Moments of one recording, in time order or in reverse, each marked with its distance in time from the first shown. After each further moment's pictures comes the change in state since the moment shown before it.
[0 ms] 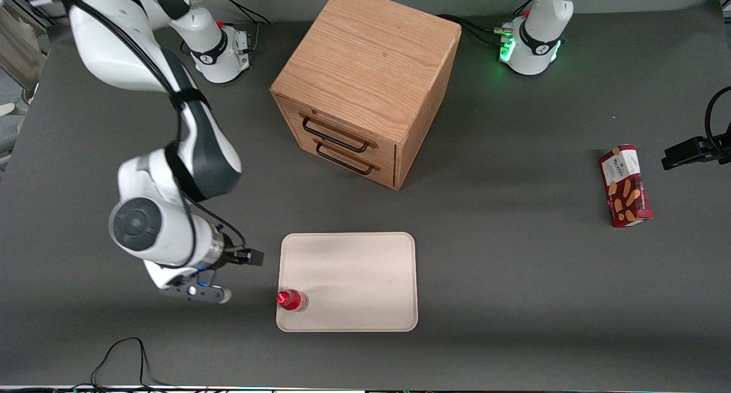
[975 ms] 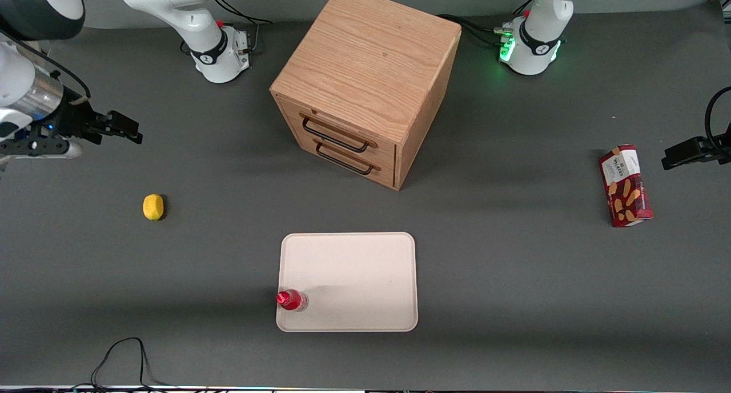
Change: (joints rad) arm -0.070 -0.826 -0.229 -0.774 0.042 -0.057 -0.385
